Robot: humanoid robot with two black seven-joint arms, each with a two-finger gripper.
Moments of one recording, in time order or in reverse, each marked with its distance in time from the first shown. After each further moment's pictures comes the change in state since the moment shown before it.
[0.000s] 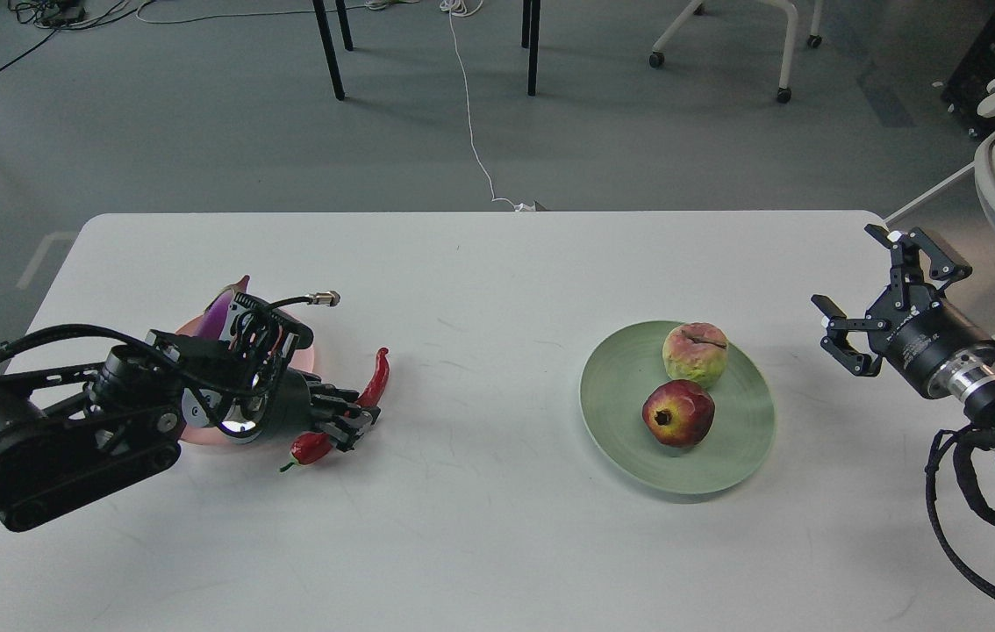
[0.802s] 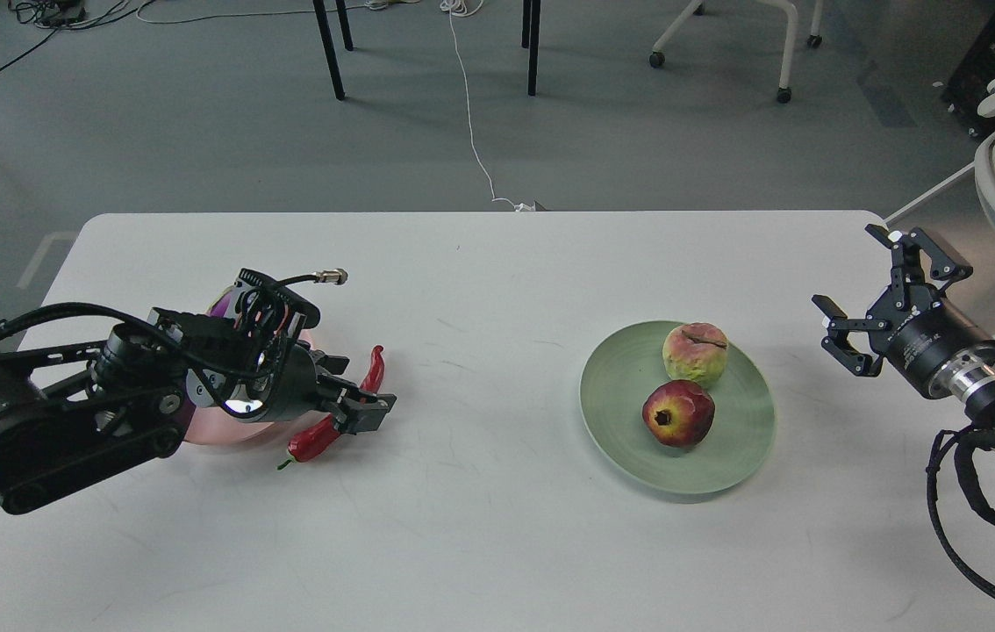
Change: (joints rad) left arm -0.051 0.005 0.000 -0.027 0.001 -0.002 0.024; right arm 0.000 -0.003 -0.002 0.003 0.000 0.000 0.000
